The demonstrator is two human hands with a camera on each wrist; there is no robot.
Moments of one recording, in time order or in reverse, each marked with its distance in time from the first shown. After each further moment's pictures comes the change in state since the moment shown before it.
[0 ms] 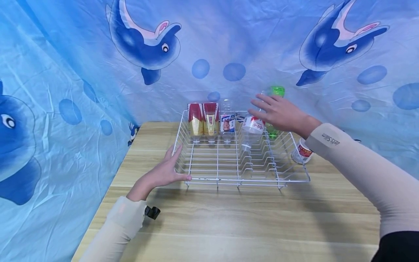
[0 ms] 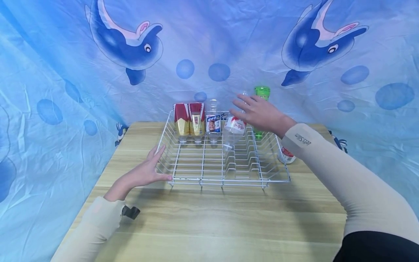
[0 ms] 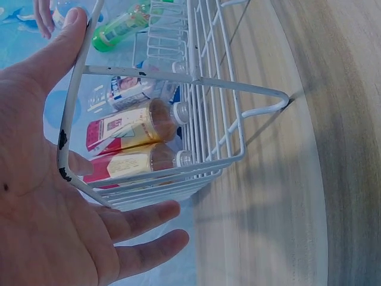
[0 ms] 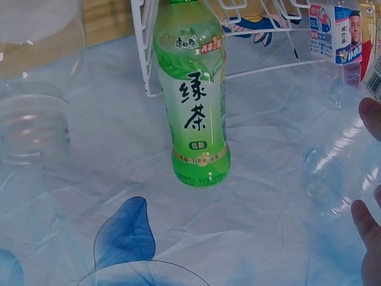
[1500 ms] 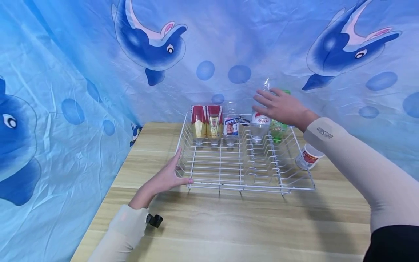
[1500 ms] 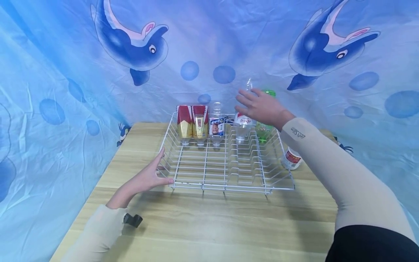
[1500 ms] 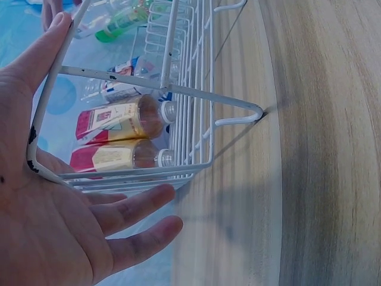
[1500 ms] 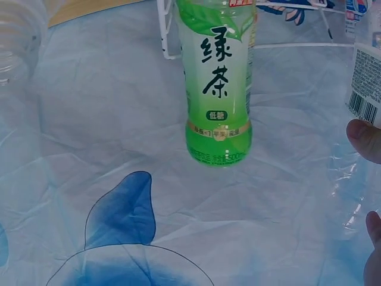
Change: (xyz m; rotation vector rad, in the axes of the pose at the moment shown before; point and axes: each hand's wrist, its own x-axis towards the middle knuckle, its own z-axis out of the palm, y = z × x) left_hand 0.000 -0.015 0.017 -0.203 0.078 0.010; right_hand 0.020 0.033 0.015 -0.203 -0.110 -0.060
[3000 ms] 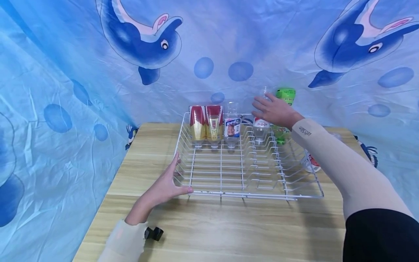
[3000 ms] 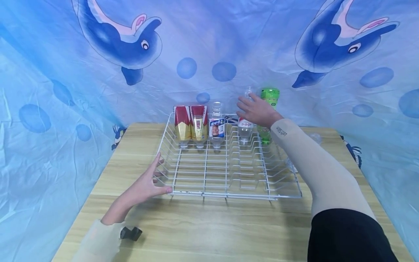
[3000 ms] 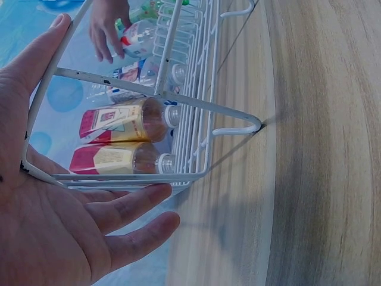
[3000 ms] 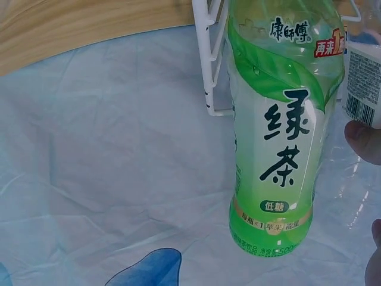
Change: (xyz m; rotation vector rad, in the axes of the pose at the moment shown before) left_hand 0.006 -0.008 0.008 -0.090 0.039 -0.016; right_hand 0.038 0.001 0.086 -0.030 -0.148 0.012
